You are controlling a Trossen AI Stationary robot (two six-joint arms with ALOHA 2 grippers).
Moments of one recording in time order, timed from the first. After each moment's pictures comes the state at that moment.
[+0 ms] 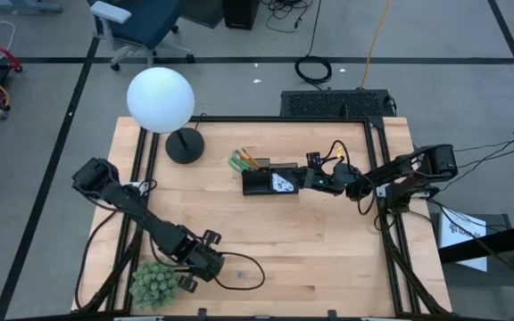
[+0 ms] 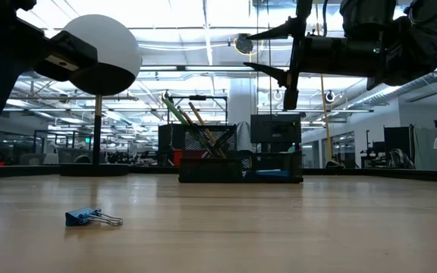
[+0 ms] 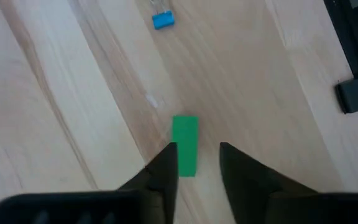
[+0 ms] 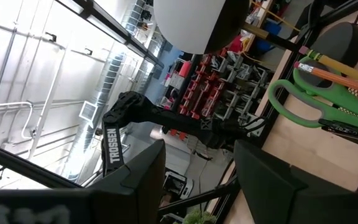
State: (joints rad) left arm -0.62 1.69 1.10 -0.64 0.02 -0.20; right arm -0.05 1.56 0.42 1.33 0.13 1.17
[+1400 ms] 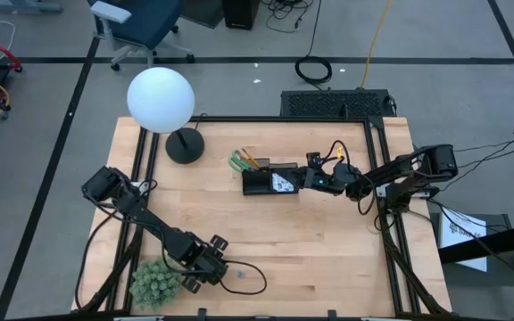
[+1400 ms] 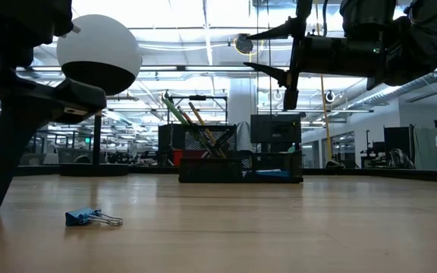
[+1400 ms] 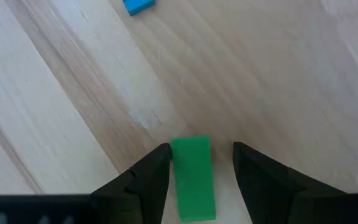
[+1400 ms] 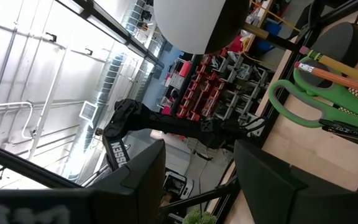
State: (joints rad) left arm -0.62 1.84 1.04 -0.48 0.02 -0.06; right arm -0.05 1.56 0.42 1.33 0.13 1.17
